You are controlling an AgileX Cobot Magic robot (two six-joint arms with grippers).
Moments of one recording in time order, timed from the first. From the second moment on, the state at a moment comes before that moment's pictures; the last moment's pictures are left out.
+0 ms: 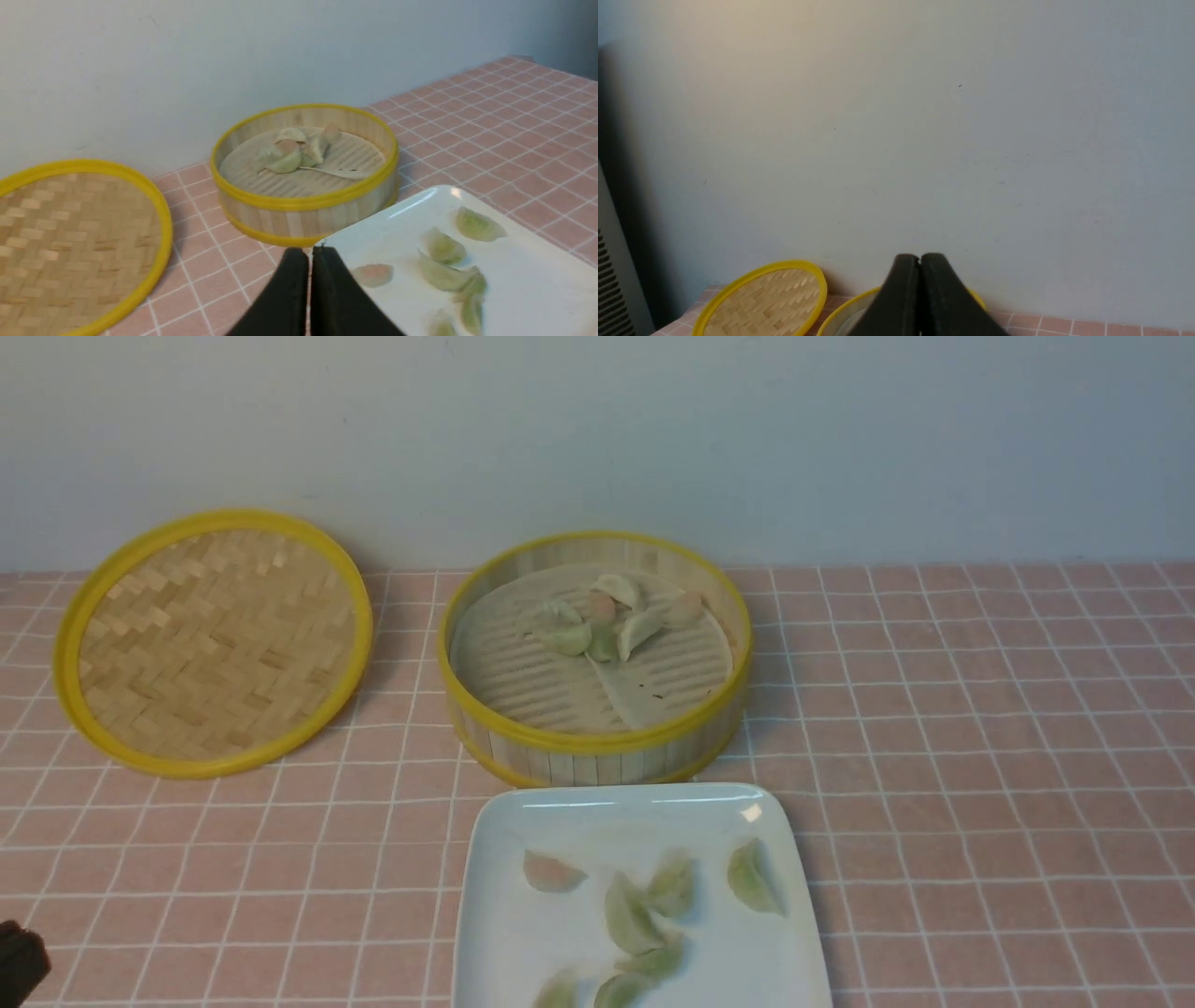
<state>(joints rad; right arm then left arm) 0.59 -0.02 -0.44 -0.43 0.47 0.60 -0.45 0.05 -0.37 0.01 0.56 0.04</state>
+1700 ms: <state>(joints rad) 0.59 -0.02 -0.44 -0.17 0.41 0.30 -0.07 -0.01 0.03 -0.02 0.38 0.04</state>
